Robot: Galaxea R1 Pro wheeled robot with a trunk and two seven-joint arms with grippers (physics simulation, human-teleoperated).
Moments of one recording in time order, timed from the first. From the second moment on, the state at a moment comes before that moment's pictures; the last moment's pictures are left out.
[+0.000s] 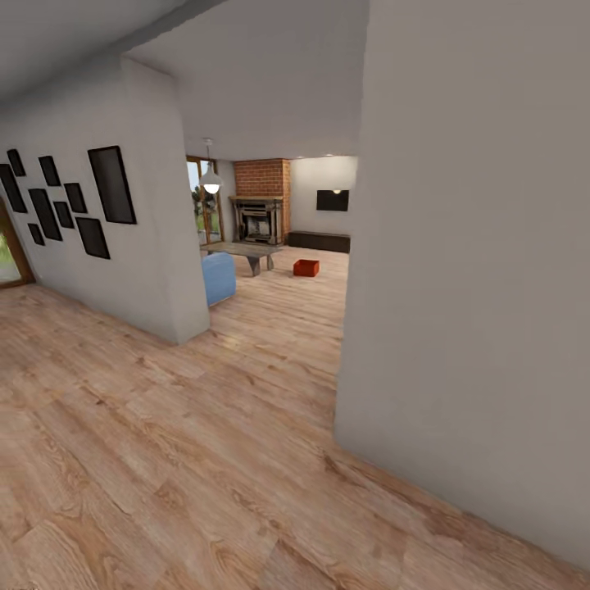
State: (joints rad) left arm -0.23 0.02 -0.01 0.00 0.15 0.02 0.02; right arm -0.24 0.02 0.56 0.03 -0.51 -0.12 -0.12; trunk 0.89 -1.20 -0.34
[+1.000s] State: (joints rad) left arm -0.23 0.02 -0.01 0.00 0.15 0.02 0.02; right arm -0.24 0.02 0.56 0.03 -0.51 -0.12 -0.12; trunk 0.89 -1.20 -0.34
